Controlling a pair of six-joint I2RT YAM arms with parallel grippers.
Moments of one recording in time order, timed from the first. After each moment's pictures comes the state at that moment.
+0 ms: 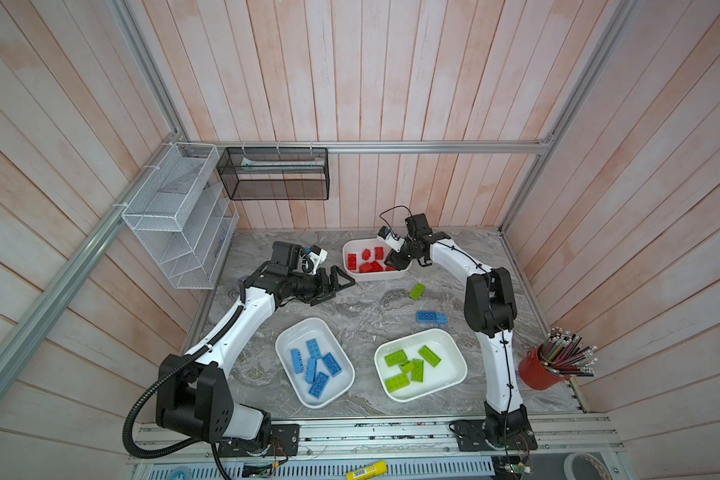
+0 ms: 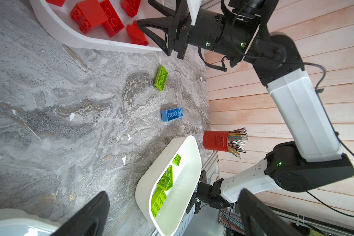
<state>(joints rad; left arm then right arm) -0.27 1.44 1.17 -0.55 0.80 -0.55 0.37 2.31 1.97 -0.60 -0.32 -0.58</state>
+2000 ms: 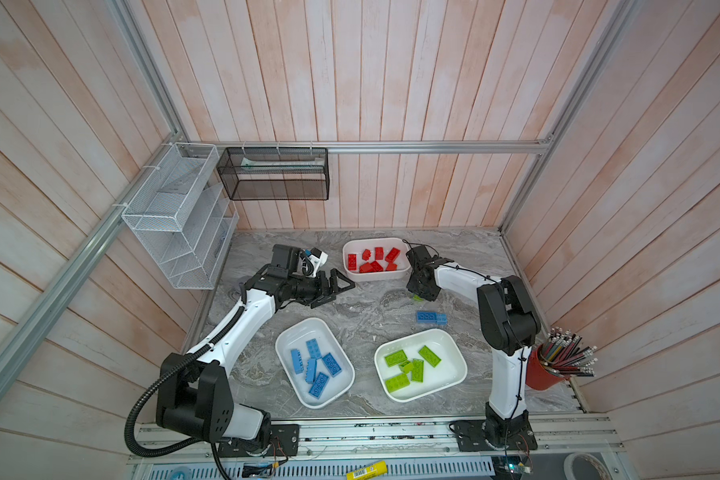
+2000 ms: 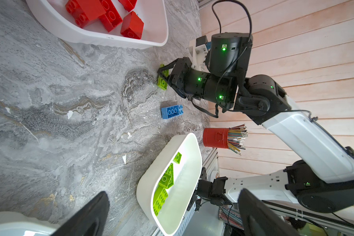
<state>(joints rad) -0.26 1.44 1.13 -0.51 0.83 -0.54 0.42 2.06 1.43 -0.61 0.25 0.88</state>
